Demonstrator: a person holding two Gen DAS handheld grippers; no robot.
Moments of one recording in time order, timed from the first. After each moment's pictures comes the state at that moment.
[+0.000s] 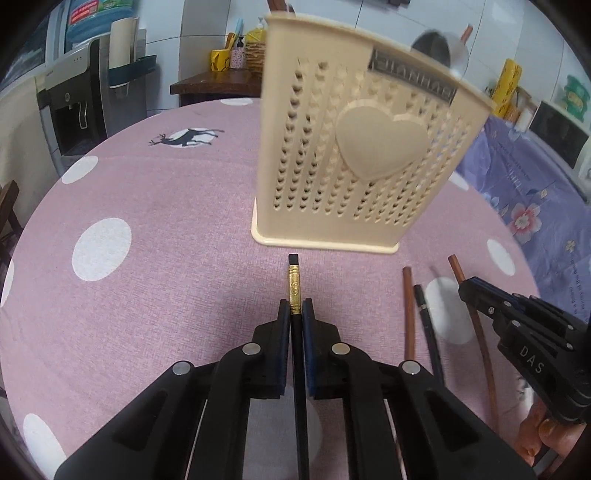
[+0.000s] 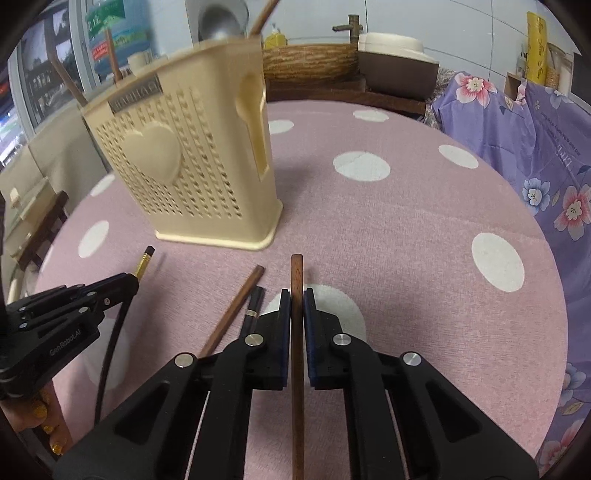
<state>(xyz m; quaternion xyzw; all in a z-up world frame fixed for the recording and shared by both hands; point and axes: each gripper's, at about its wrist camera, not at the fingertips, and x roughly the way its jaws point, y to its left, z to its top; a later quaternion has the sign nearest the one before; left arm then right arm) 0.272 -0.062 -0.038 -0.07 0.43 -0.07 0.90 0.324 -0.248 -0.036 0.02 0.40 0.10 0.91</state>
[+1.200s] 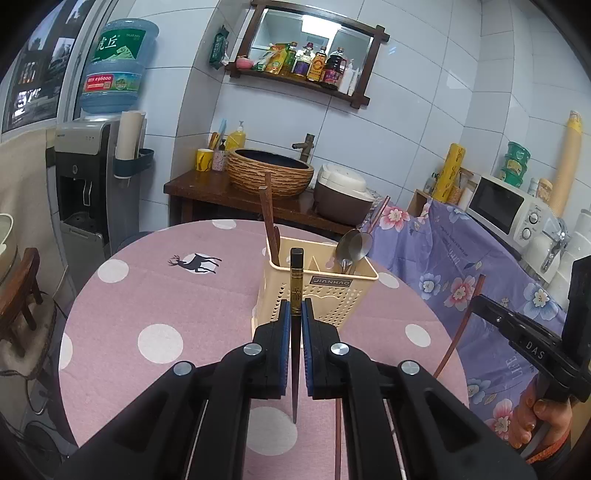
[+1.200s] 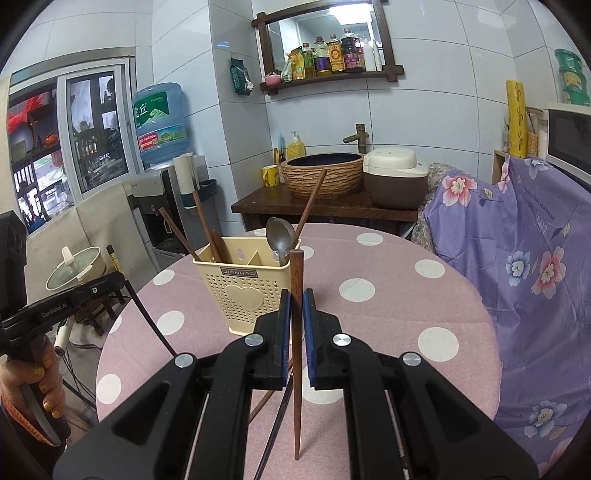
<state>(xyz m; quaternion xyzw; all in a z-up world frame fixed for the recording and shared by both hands) 0.196 -0.012 0.096 -0.10 0.26 -0.13 0.95 0.228 -0.274 0.112 0.04 0.24 0.13 0.96</state>
